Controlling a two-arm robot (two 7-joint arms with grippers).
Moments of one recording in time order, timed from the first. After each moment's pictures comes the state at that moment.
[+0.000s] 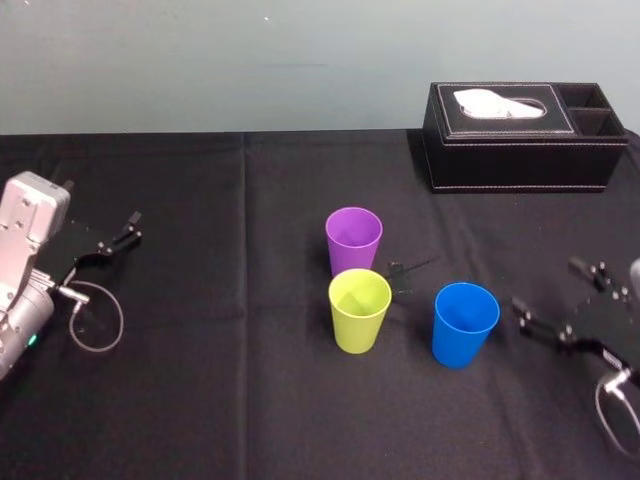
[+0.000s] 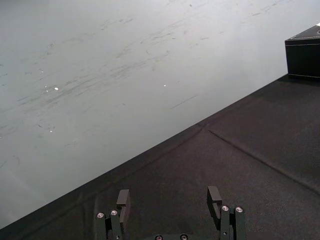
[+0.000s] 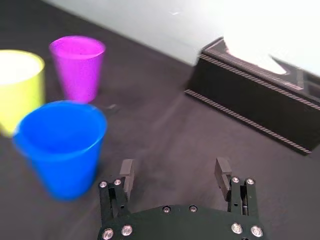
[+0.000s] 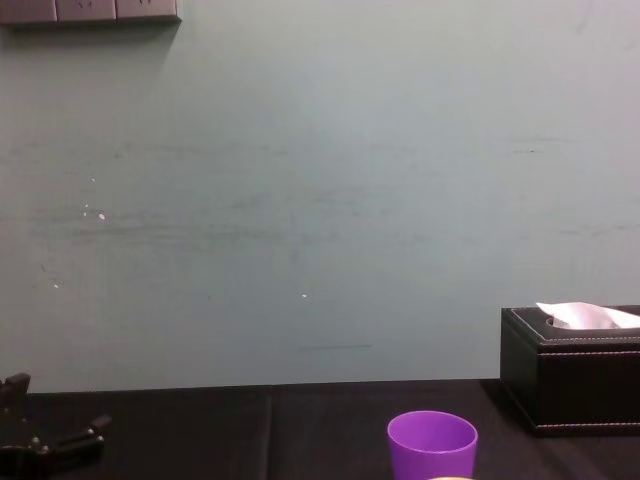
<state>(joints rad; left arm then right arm) -0.20 0.60 0.45 -1.41 -0.25 -0.12 0.03 -0.18 0.82 -0.25 -1.69 0.39 -0.12 0.12</state>
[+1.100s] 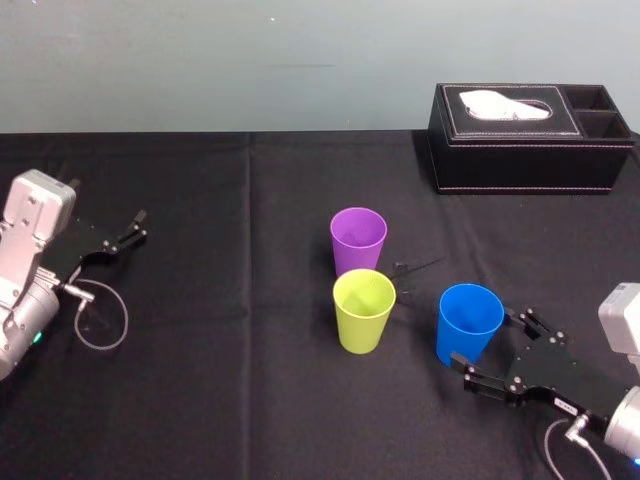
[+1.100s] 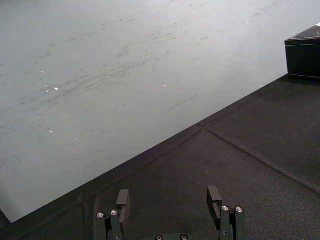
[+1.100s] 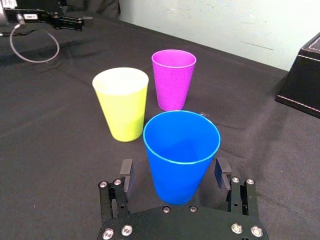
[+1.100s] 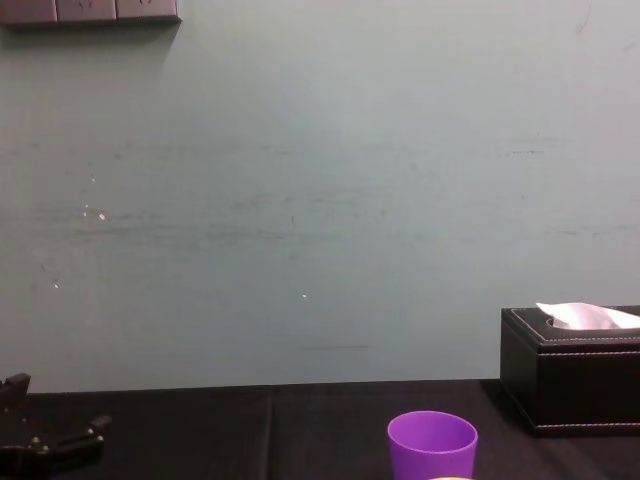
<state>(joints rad) -0.20 0.60 0.45 -1.41 -0.25 -0.12 0.03 -0.20 0.76 -0.28 -1.70 0.46 -0.13 0.38</state>
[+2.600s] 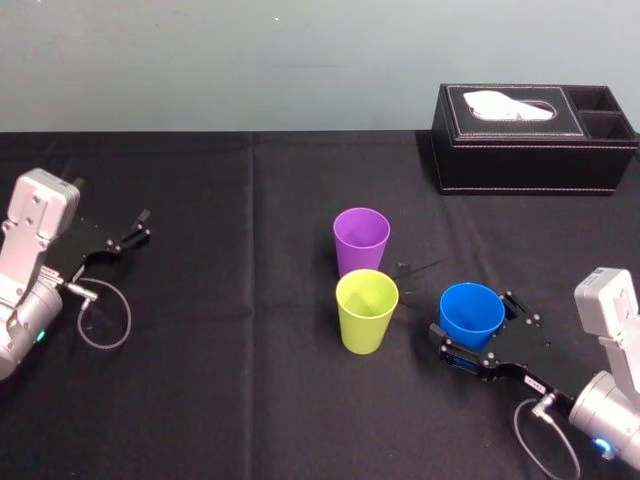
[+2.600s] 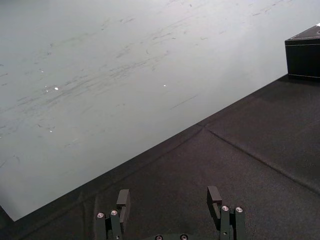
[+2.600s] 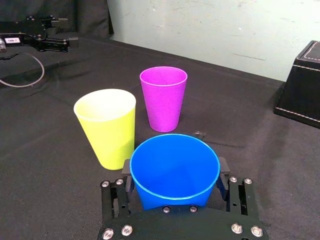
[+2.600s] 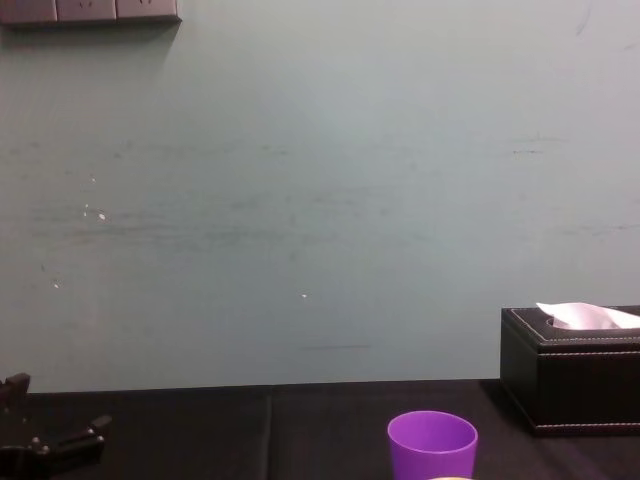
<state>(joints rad) -0.20 0.60 0.45 -1.41 -0.25 -0.12 0.03 -0.12 0.58 -0.26 -1.60 0.40 -0.14 0.41</state>
